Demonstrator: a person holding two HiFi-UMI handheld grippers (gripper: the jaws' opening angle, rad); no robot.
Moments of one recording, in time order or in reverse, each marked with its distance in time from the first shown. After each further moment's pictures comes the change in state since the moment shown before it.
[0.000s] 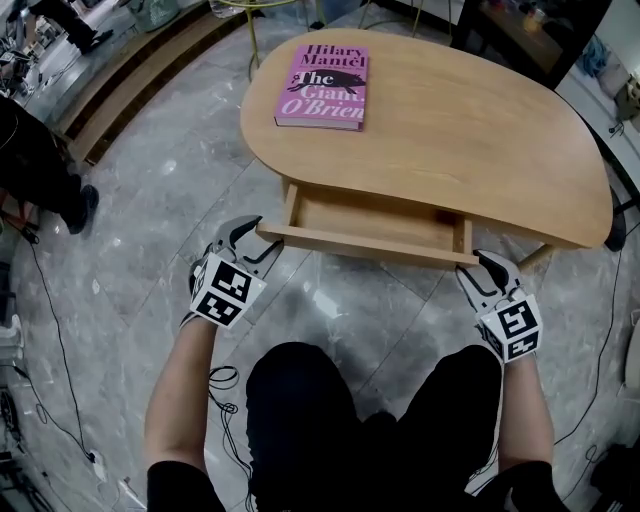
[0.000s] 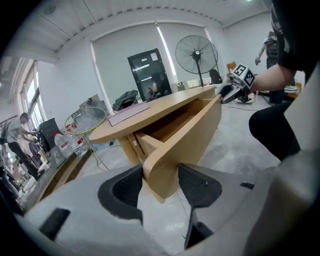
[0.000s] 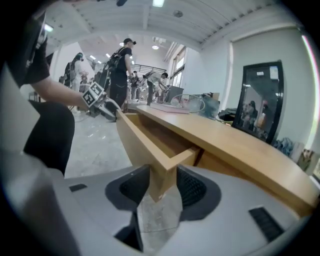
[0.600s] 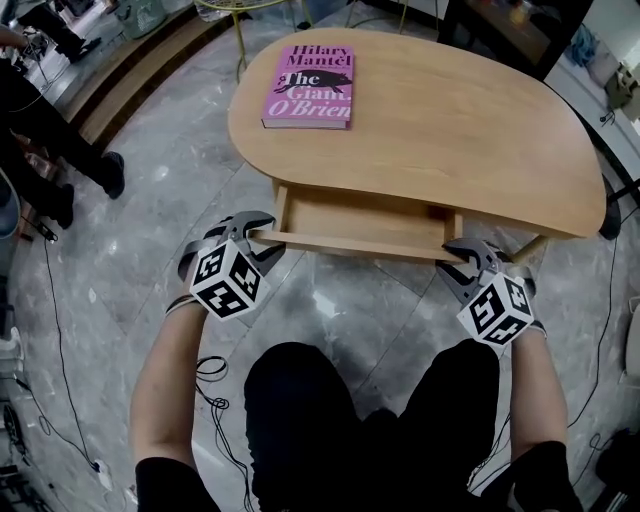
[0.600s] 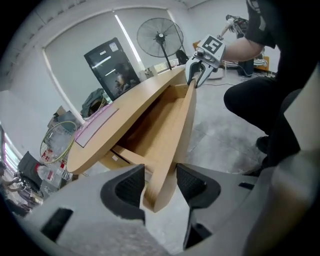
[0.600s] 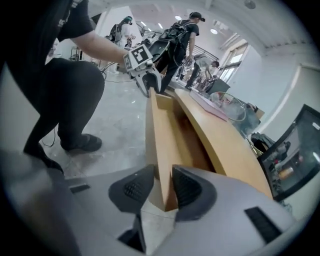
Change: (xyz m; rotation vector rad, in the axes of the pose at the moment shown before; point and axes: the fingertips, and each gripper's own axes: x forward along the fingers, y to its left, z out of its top) left arm 0.013 -0.025 0.014 0.337 0.160 -0.196; right arm 0.021 0.036 0.015 -0.528 0.227 0.201
